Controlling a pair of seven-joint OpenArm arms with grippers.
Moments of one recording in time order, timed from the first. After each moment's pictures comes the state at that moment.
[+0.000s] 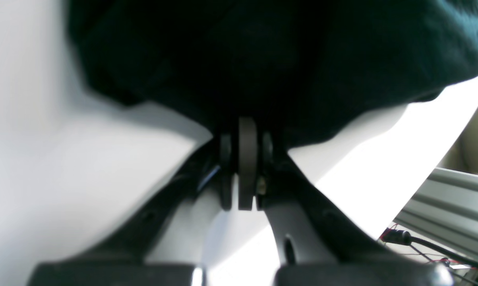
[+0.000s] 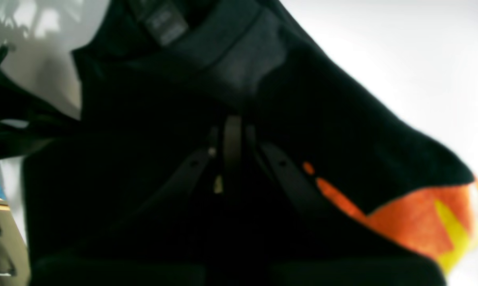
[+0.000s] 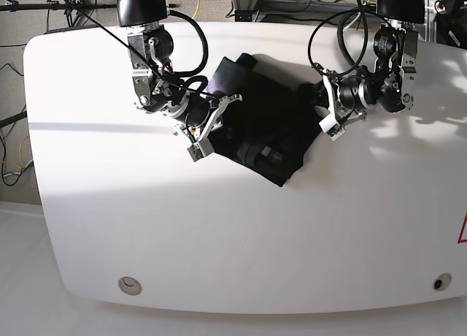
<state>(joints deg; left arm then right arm) 5.2 -19.3 1.4 88.6 -38.2 -41.9 63.1 -1.1 3.1 -5.9 80.5 26.2 28.6 -38.2</state>
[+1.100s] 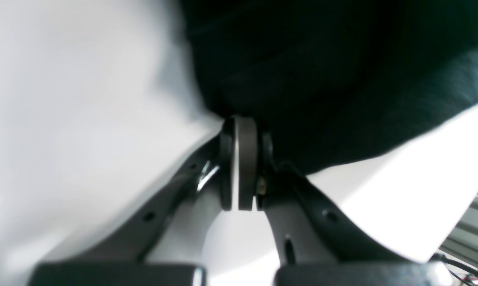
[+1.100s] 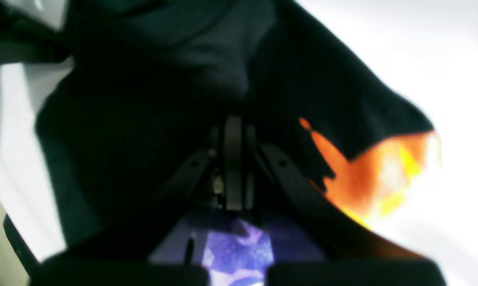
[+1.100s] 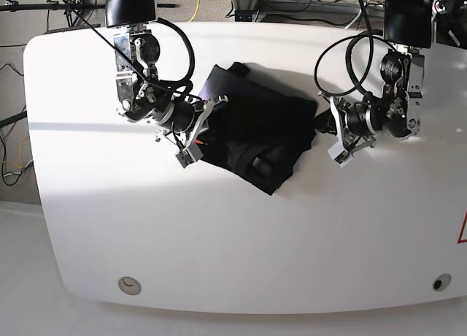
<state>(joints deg) -3.3 -21.3 3.5 82.9 -36.4 -41.7 60.5 -2.0 5.3 -2.9 92.1 26.7 28.1 -51.5</state>
